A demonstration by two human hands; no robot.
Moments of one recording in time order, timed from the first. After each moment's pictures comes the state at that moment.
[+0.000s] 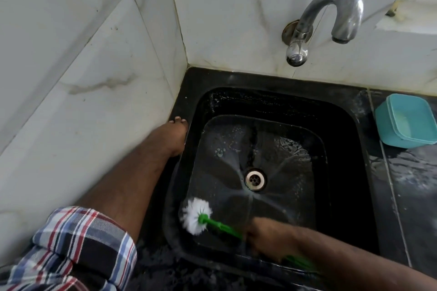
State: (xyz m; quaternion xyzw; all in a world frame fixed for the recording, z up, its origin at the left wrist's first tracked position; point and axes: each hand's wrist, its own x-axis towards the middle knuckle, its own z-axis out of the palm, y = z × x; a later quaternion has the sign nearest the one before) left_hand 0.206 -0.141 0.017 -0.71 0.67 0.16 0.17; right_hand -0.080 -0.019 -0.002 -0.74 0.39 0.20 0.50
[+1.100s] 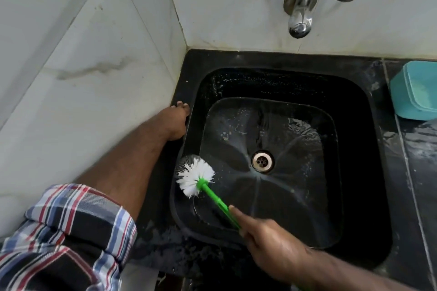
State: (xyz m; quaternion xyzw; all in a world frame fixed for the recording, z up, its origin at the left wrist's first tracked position) left_hand 0.199 -0.139 0.036 -0.71 0.66 0.17 0.19; right_hand -0.080 0.038 0.030 -0.75 0.42 0.03 0.51
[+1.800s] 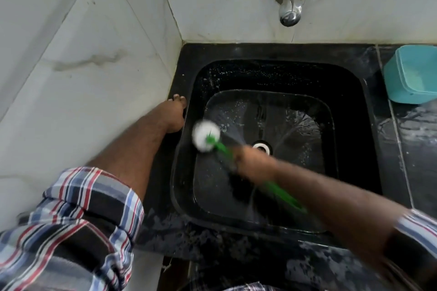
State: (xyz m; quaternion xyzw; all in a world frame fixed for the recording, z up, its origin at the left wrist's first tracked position) left_hand 0.193 -0.133 0.037 -0.72 0.65 0.17 0.20; right_hand -0.048 -0.076 -0.013 -0.77 0.44 0.06 0.45
